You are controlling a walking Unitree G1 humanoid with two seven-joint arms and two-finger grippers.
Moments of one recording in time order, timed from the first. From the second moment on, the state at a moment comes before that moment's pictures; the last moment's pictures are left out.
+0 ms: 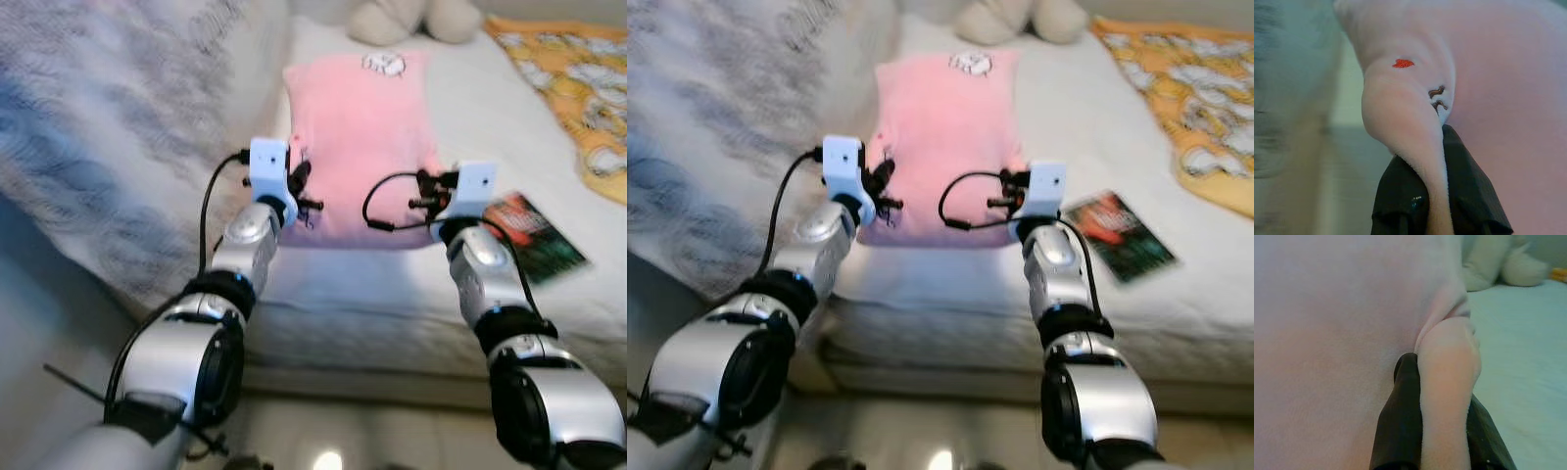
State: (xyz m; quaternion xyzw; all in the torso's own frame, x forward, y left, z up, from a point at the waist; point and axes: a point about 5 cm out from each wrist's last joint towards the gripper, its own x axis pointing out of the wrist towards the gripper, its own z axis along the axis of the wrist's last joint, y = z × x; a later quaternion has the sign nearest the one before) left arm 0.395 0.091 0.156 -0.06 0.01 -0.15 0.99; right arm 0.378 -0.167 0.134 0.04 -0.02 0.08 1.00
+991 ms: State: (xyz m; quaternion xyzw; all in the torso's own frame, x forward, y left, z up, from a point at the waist) left arm 0.396 0.082 0.155 0.01 0.03 -0.14 0.99; right arm 0.380 -0.165 0.132 0.05 0.00 0.07 1.00
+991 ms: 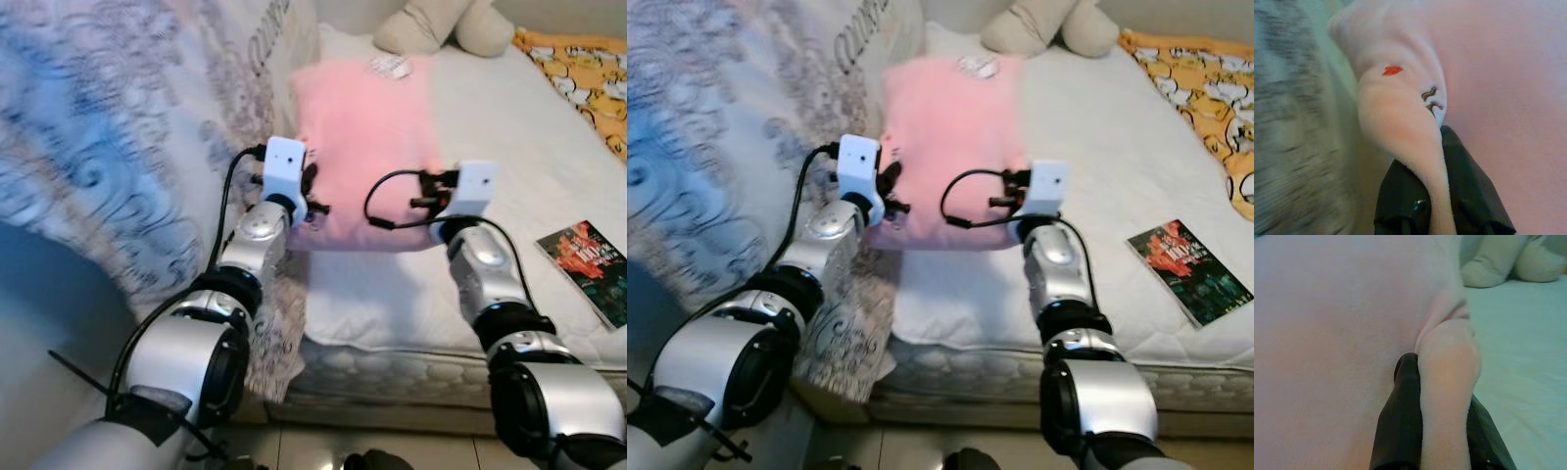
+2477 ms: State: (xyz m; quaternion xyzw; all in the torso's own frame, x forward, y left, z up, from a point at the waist) left arm 0.391 0.068 0.139 0.12 0.08 -0.14 0.98; right arm 0.371 -0.150 0.085 0.17 0.15 -0.04 0.97
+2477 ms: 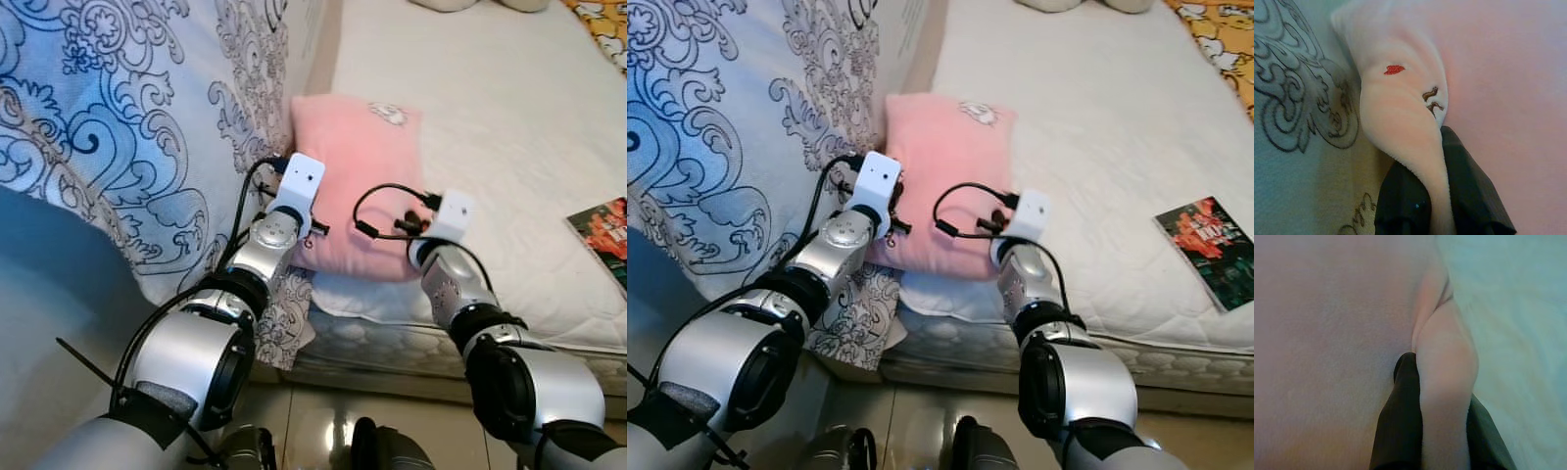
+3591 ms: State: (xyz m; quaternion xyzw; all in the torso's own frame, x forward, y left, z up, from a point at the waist) left arm 0.408 0.078 0.195 0.12 -0.02 -0.15 0.98; right arm 0.366 -0.141 0.093 0.13 0.06 -0.06 0.99
